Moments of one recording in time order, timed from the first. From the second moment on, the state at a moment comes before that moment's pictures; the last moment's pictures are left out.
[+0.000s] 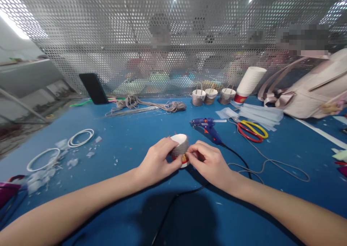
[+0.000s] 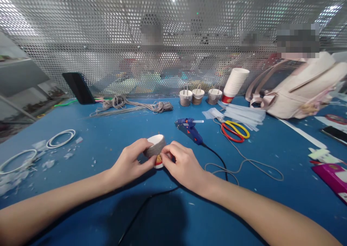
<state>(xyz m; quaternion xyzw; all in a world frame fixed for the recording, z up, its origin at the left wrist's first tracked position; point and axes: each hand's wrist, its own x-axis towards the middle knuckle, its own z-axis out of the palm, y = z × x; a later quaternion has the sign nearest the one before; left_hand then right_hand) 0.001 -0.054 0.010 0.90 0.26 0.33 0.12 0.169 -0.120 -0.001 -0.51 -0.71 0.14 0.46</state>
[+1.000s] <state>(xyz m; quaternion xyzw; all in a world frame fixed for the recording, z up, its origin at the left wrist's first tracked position) 0.000 -0.056 0.014 0.90 0.24 0.35 0.11 0.161 -0.120 0.006 -0.58 -0.61 0.29 0.45</state>
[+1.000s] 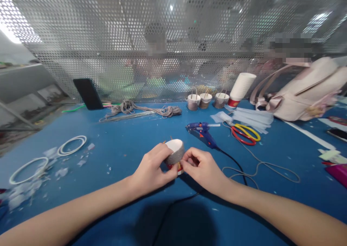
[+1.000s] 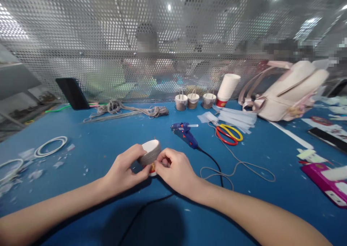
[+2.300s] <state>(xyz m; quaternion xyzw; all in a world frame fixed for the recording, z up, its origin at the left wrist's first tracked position) -0.005 -0.039 0.008 0.84 0.28 0.40 0.22 0.252 -0.138 0.012 -0.68 -0.55 0.09 0.47</state>
